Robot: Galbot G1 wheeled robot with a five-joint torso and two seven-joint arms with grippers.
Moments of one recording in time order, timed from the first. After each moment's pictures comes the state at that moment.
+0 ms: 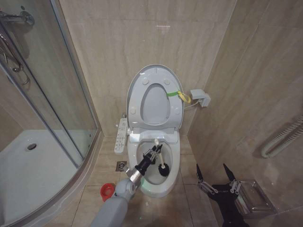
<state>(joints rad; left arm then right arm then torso) 0.86 -1.48 -0.08 -1.16 -0.70 -0.41 0.71 -2.00 1.55 0.62 2.38 0.06 0.29 0.01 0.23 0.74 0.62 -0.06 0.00</state>
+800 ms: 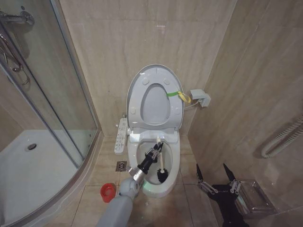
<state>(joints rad) 0.84 -1.57 -0.14 -1.00 -0.66 -0.46 0.77 -2.00 1.55 0.62 2.38 0.06 0.29 0.01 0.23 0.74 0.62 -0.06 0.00</state>
